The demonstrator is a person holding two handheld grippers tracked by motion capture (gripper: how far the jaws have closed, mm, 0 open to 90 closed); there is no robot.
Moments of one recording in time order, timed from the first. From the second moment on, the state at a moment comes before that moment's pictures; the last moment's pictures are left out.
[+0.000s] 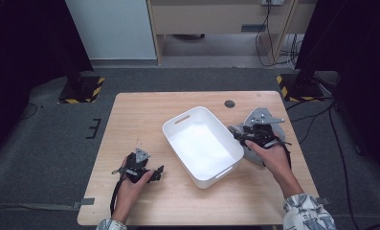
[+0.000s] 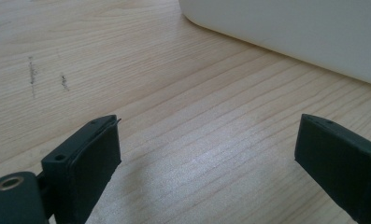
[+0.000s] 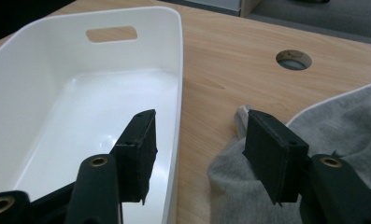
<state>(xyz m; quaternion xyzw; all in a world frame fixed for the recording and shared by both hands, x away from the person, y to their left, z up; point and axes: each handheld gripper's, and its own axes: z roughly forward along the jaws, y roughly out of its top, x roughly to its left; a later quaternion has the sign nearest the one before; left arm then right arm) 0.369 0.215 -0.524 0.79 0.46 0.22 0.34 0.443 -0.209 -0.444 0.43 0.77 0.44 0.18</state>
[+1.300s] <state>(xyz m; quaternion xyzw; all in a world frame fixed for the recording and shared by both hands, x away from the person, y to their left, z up) 0.353 0.237 -0.499 0.74 0.48 0.25 0.40 0.426 -0.175 -0.467 0.40 0.80 0.42 0.13</state>
